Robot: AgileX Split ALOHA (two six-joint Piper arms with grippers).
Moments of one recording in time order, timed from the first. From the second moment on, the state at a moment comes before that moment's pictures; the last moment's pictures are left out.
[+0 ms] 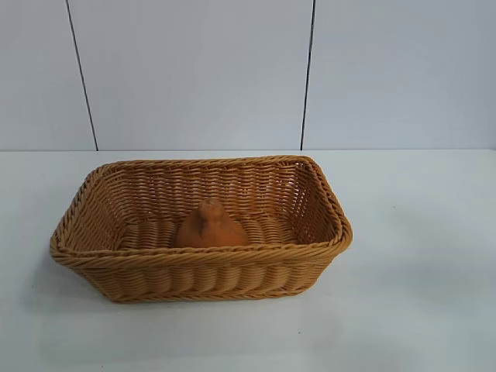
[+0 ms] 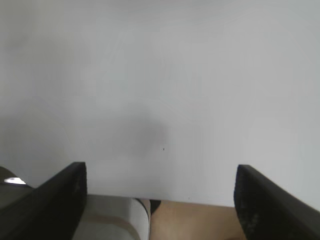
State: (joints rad) left arm -0.04 0.00 -0.51 0.03 1.06 -0.09; right arm 0.11 0.30 -0.49 0.00 1.02 -0.03
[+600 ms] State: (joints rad) left arm -0.04 0.00 -0.51 0.03 1.06 -0.09; right arm 0.06 0.00 -0.49 0.00 1.03 -0.03
